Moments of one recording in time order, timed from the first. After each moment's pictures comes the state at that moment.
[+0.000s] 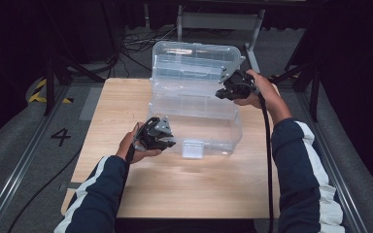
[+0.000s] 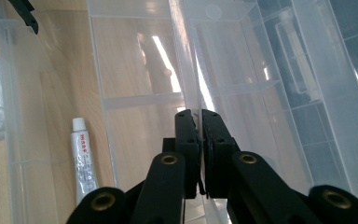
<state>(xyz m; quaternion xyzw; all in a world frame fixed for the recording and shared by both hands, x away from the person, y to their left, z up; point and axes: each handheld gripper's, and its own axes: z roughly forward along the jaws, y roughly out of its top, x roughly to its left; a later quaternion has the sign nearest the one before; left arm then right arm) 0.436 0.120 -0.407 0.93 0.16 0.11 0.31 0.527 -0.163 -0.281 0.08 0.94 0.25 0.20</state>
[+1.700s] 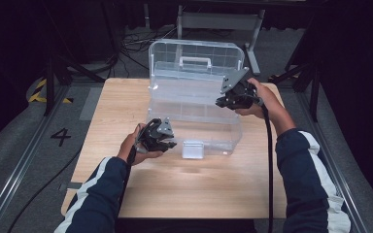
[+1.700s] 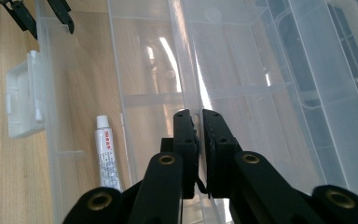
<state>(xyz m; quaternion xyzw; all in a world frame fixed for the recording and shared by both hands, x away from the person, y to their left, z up) 0.431 0.117 -0.408 0.93 0.16 0.13 0.30 0.498 -0.166 -0.289 0.07 0.94 0.27 0.20</state>
